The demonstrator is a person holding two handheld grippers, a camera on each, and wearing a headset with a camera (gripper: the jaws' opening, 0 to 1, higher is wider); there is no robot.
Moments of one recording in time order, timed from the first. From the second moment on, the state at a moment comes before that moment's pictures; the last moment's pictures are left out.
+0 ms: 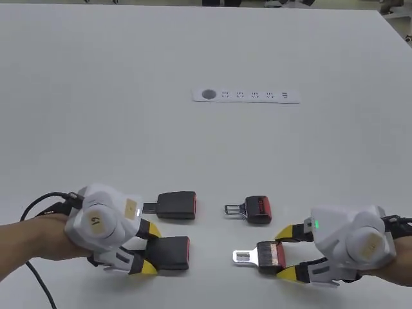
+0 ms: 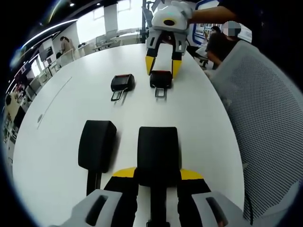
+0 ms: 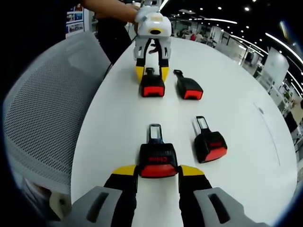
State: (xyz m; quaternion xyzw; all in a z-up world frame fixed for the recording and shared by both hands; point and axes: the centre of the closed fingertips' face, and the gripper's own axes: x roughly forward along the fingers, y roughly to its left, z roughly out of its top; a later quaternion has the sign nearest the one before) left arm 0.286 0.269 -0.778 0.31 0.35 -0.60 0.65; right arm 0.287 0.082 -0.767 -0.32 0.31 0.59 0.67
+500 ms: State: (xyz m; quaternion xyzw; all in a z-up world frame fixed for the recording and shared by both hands) left arm 0.287 0.271 -0.779 0.31 0.36 -0.60 0.64; right arm 0.289 0.093 -0.767 -0.31 0.30 0.60 0.68
